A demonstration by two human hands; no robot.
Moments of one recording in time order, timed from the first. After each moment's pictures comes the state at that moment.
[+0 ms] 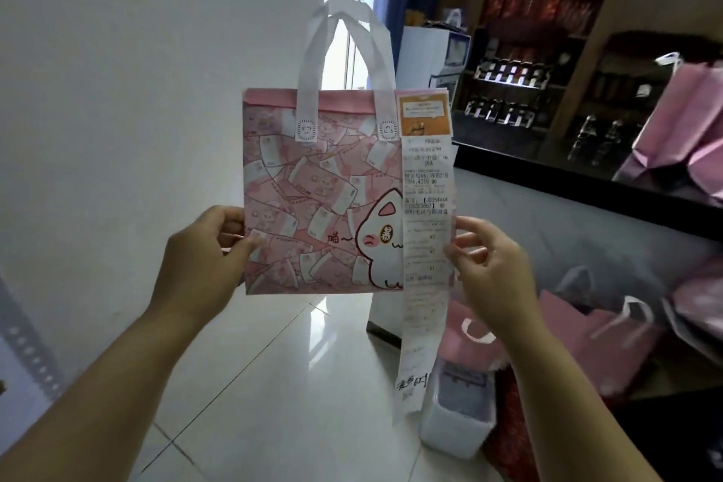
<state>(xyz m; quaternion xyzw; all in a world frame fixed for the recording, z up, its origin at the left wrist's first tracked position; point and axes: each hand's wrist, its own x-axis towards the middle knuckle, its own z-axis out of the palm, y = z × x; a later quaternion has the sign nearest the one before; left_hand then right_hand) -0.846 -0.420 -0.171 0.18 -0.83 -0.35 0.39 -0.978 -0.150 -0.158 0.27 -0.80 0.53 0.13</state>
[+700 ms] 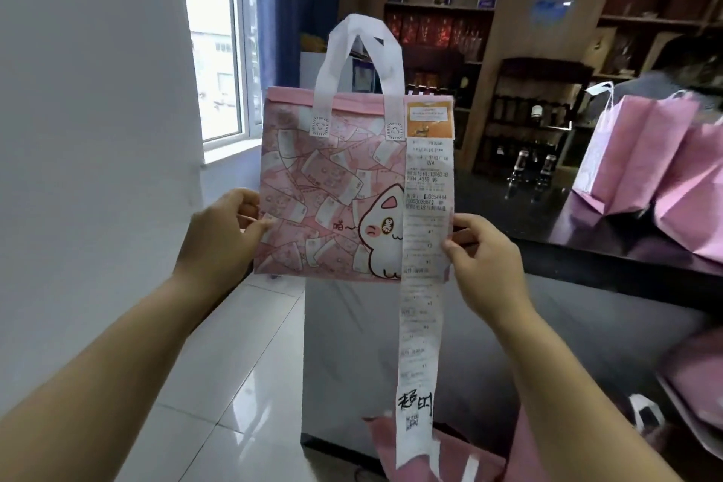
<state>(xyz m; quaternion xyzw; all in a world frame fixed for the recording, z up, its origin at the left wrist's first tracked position) -1.312 -0.470 -0.123 0.03 -0.87 -0.33 0.37 -1.358 -0.177 -0.127 0.14 -0.85 0.44 0.25</state>
